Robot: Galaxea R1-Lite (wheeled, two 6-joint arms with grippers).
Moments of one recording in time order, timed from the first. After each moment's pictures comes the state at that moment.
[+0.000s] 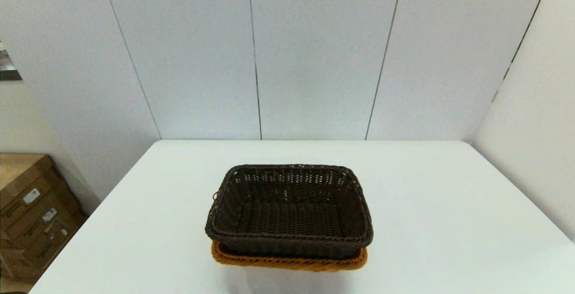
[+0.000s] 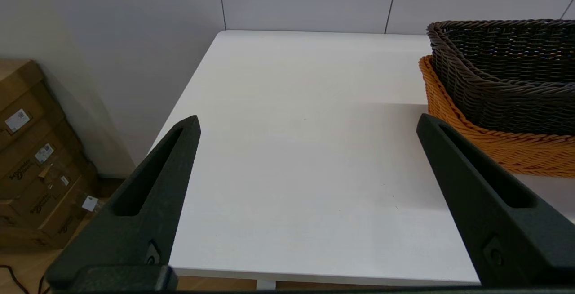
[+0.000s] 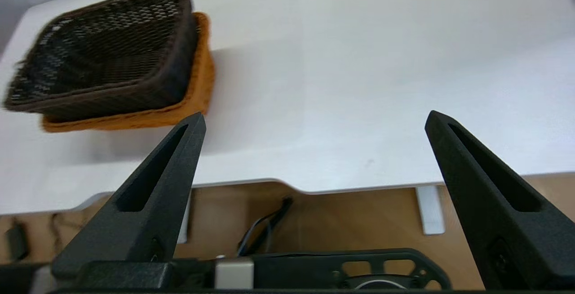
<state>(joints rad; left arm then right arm) 0.00 0.00 0.00 0.00 0.03 -0.04 0.03 0.41 -0.72 0.70 0.04 0.26</state>
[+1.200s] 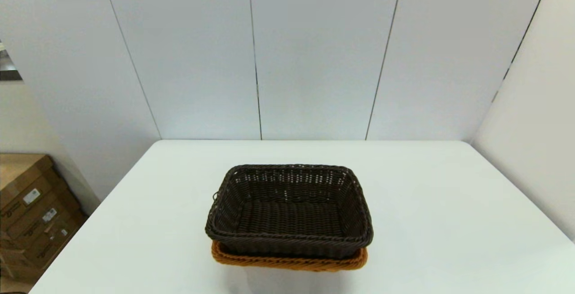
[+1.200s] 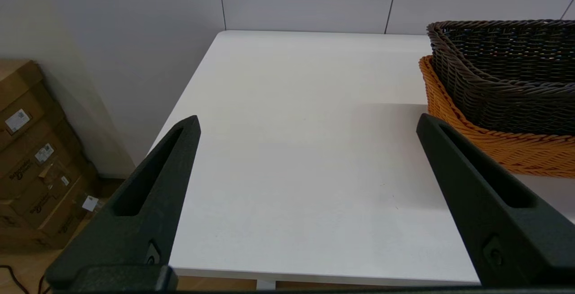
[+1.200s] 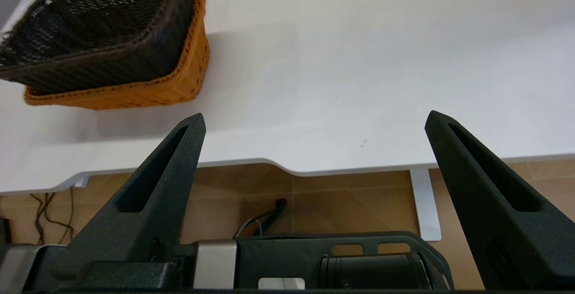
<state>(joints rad) 0.00 0.00 0.00 0.00 0.03 -0.04 0.02 0.21 -0.61 0.75 0.06 0.23</state>
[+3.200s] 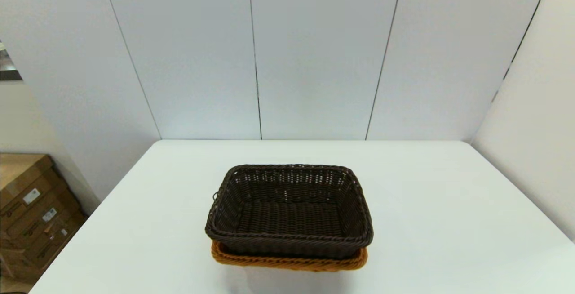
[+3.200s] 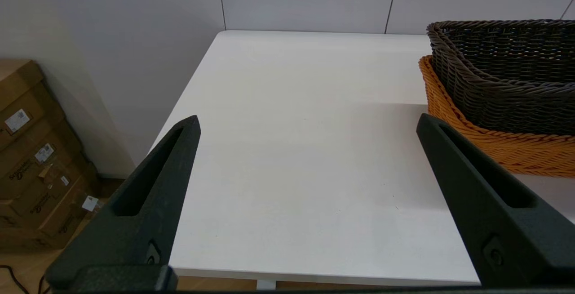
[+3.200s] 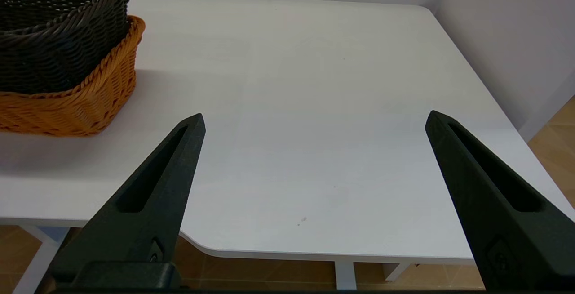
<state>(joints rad) 0.00 0.00 0.00 0.00 0.03 -0.04 0.00 0.00 -0.05 0.14 -0.01 -0.04</state>
